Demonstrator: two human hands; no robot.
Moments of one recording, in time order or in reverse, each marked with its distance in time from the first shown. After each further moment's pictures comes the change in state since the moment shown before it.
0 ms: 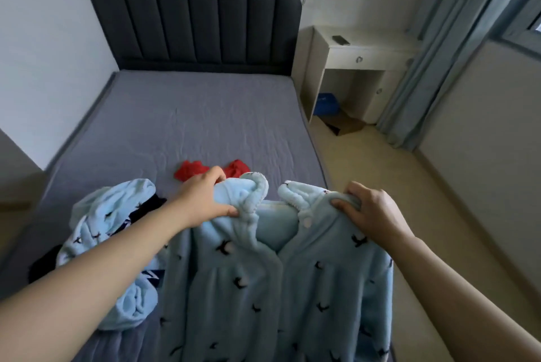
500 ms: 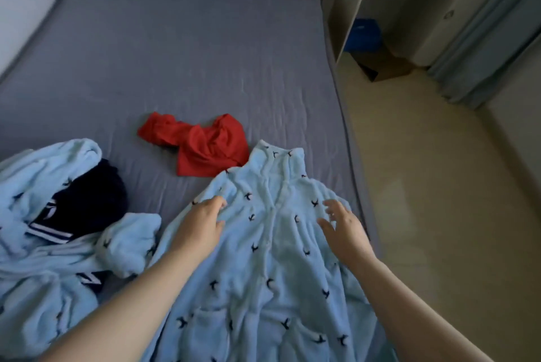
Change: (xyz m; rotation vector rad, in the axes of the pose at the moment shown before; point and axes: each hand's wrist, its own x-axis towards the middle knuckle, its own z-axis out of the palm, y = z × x) left_hand 0.189 -0.104 0.298 0.031 -0.071 -0.207; right_hand 0.150 0.184 0.304 0.268 -0.400 0.341
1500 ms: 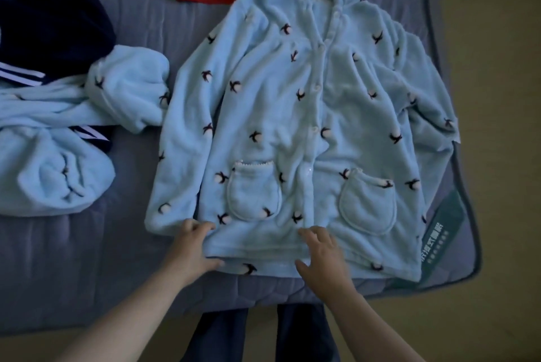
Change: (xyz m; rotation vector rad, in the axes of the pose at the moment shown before) left_hand -0.266 -0.257 0.193 -0.050 -0.618 -0.277; right_hand -0.258 0.083 0.332 -0.245 -0.400 0.077
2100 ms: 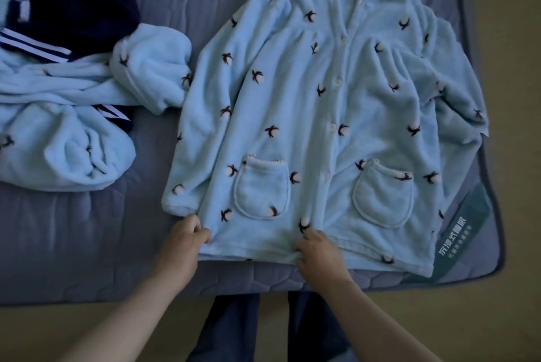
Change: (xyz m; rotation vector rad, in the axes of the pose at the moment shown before) left_hand -0.031 -0.042 0.001 0.123 0.261 0.084; right_hand 0.007 -0.021 0.039 -0.198 -0.122 -0.138
